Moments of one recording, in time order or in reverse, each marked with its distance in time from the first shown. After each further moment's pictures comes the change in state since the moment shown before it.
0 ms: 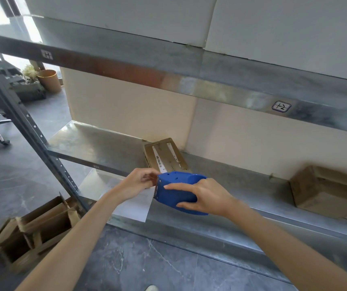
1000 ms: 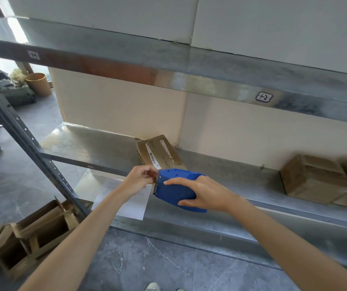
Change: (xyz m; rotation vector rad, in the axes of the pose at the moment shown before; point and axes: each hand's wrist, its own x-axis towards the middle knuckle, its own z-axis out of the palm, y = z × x) left_hand 0.005 0.009 0.026 0.008 0.127 -0.079; right_hand -0.020 0.001 0.000 0.161 -0.060 0.055
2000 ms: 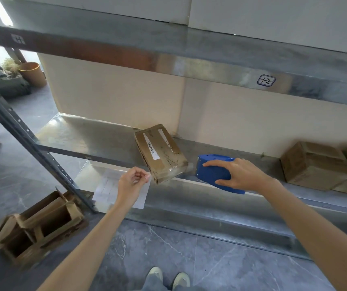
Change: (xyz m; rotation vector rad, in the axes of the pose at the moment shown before) left_hand -0.025 -0.052 0.025 -0.054 0.403 -0.031; right_hand -0.048 0.094 -0.010 -0.222 -0.070 0.252
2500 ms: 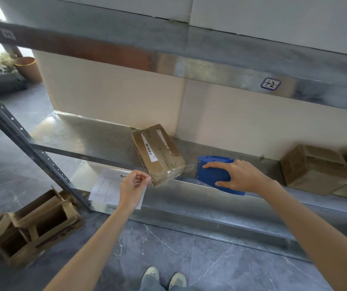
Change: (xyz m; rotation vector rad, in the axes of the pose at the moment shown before) left_hand 0.010 -0.015 0.020 -0.005 0.038 -0.031; right_hand 0.010 0.011 0.003 -0.027 -0.026 -0.003
